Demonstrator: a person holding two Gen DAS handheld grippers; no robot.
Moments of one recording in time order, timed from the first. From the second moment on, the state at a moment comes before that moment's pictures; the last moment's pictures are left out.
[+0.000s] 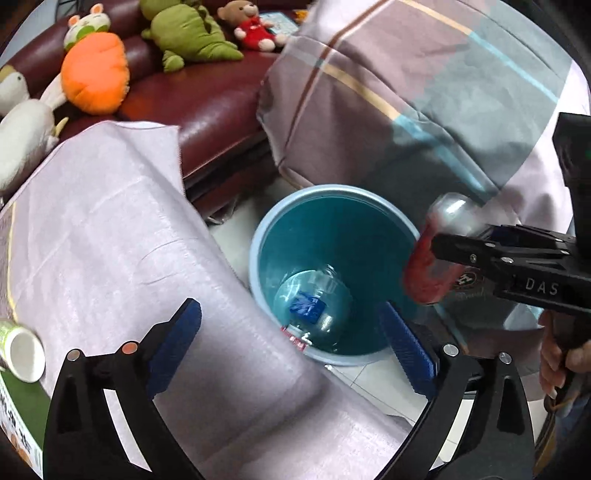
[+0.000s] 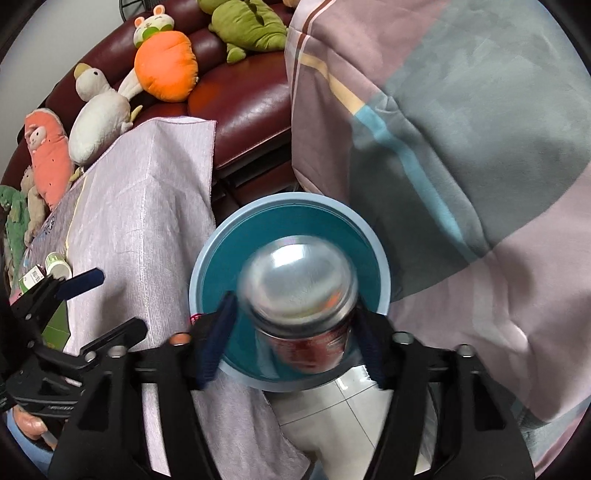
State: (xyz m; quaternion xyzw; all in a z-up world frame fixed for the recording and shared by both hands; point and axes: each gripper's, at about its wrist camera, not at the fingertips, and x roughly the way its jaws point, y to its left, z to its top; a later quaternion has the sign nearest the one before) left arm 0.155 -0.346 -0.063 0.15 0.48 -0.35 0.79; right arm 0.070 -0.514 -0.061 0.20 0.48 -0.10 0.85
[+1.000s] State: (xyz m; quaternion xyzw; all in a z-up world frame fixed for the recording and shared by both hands) left arm 0.146 -0.134 -0.025 0.04 0.48 -0.24 0.84; right arm 0.084 -0.358 0.006 0.10 0.48 -0.03 0.87
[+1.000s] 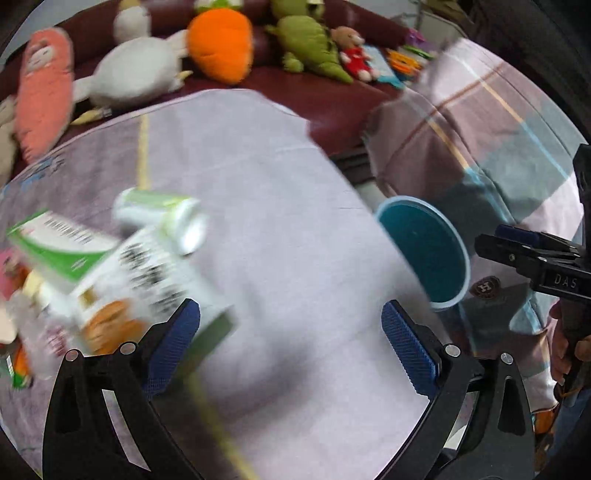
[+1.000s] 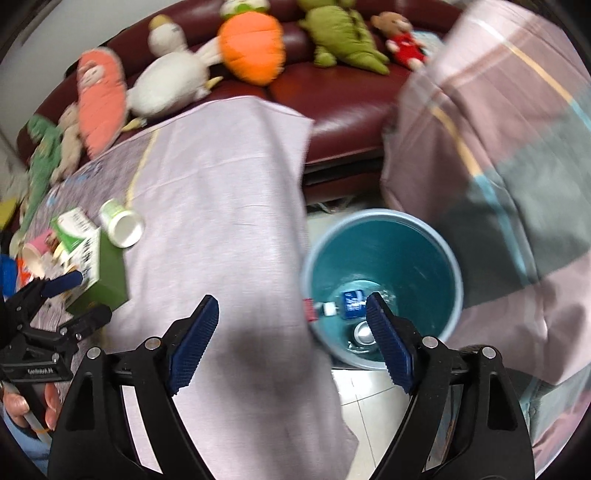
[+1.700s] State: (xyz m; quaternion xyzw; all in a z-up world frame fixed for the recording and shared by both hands) left arm 0.137 0.102 -0.056 -0.07 0.49 -0.10 0.86; right arm 0.132 -0.114 -0.007 -0.08 0.53 0.09 0.84
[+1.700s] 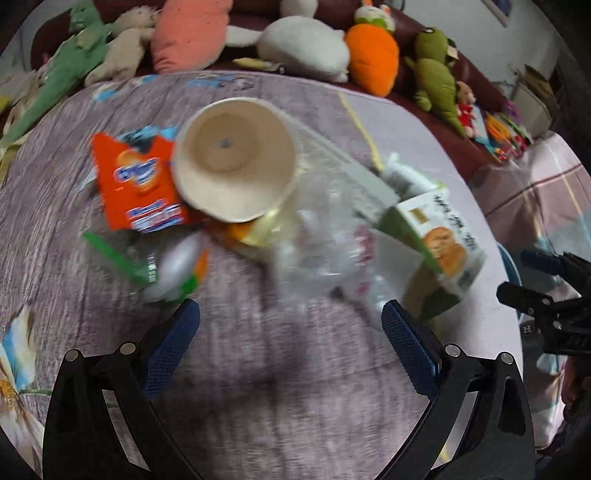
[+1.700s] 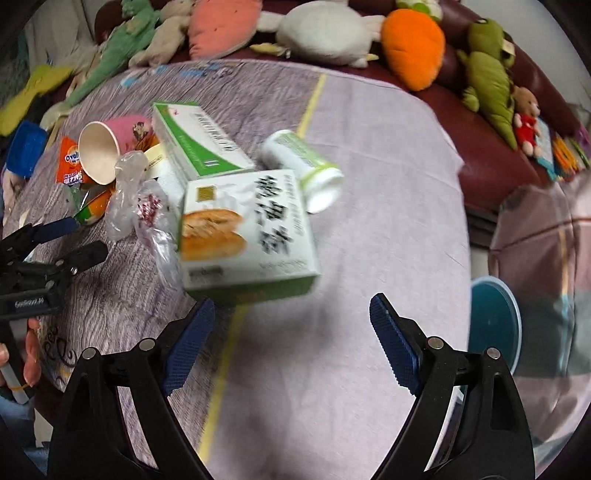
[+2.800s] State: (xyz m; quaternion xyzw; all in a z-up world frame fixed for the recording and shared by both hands) left arm 0.139 0.088 -0.056 -0.06 0.50 -0.10 0.86; right arm 0.159 -0.143 -0.061 -0.02 0.50 0.04 0.87
